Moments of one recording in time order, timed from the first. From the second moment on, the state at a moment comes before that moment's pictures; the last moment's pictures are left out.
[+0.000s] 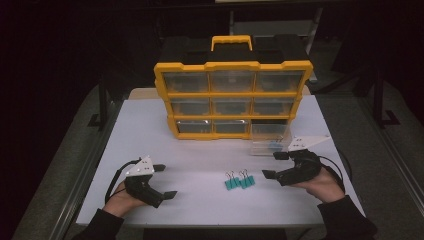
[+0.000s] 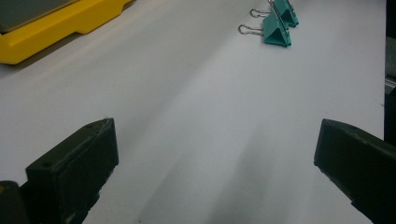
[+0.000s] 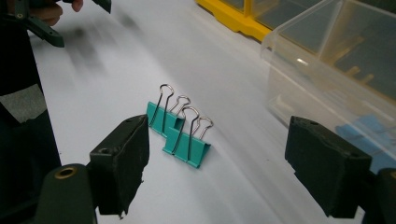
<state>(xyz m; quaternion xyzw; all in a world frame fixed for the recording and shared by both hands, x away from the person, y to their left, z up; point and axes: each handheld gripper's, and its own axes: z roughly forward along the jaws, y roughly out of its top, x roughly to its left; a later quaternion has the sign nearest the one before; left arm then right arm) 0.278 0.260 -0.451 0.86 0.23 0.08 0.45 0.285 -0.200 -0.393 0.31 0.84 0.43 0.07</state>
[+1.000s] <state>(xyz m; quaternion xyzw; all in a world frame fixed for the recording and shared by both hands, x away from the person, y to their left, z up) 0.278 0.259 -0.453 0.86 0.23 0.08 0.45 0.294 -0.174 -0.430 0.32 0.84 0.44 0.06</state>
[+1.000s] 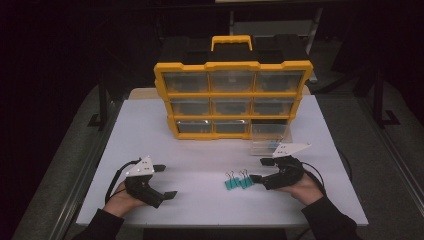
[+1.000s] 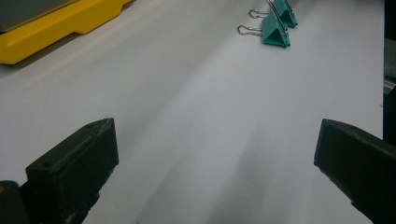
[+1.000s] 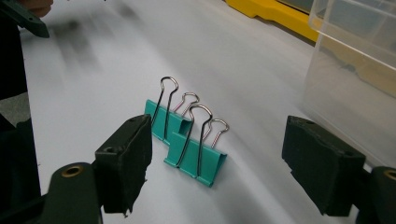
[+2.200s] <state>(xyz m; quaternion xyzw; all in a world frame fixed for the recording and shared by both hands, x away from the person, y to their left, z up) 0.278 0.260 -0.454 0.86 0.23 0.07 0.45 0.317 -0.142 -0.452 0.31 0.85 0.42 0.03</state>
